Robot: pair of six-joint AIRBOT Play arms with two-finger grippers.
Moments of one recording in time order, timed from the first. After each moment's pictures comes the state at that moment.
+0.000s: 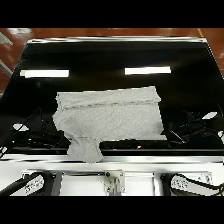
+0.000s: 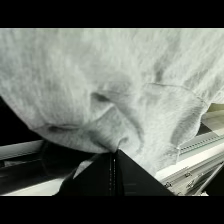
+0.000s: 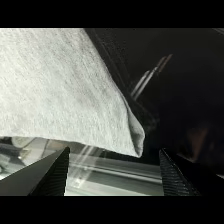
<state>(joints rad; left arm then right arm) 0.26 -1.15 0.43 0.78 -1.18 -1.20 -0.47 -1.40 0.73 -1.06 1.28 1.24</state>
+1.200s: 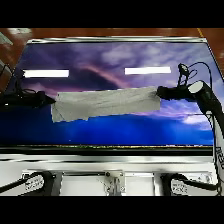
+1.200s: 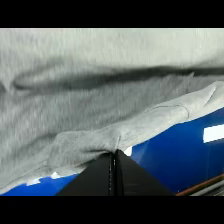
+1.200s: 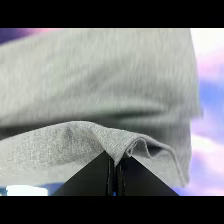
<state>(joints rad) 0.30 -1.30 1.08 0.74 -1.17 -1.12 -0.08 -1.45 1.16 -1.04 0.78 1.29</state>
